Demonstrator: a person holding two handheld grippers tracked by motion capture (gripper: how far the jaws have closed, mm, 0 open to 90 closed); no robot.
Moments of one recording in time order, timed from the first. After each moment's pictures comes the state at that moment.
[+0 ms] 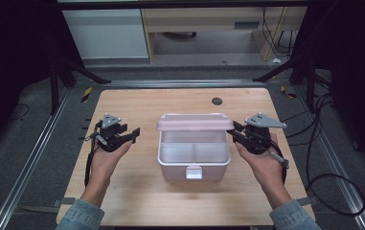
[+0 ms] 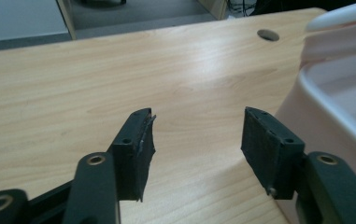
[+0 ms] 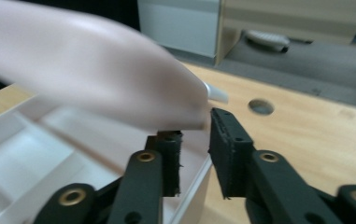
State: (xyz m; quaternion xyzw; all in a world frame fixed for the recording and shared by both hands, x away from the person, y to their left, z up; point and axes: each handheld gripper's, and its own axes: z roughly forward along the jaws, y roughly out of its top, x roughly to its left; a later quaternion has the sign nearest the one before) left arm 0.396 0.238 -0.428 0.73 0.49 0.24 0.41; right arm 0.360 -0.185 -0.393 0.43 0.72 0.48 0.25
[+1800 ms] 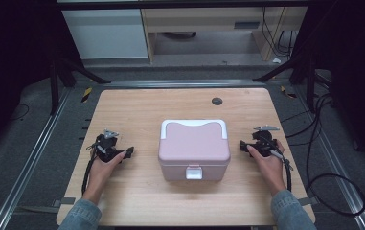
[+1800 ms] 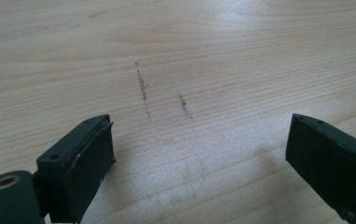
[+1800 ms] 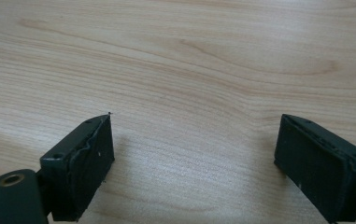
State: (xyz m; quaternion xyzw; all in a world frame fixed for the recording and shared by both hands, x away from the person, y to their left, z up) left arm 0.428 0.285 -0.532 0.76 0.52 0.21 0.31; right arm 0.442 -0.255 -0.540 0.60 0.70 0.30 0.24
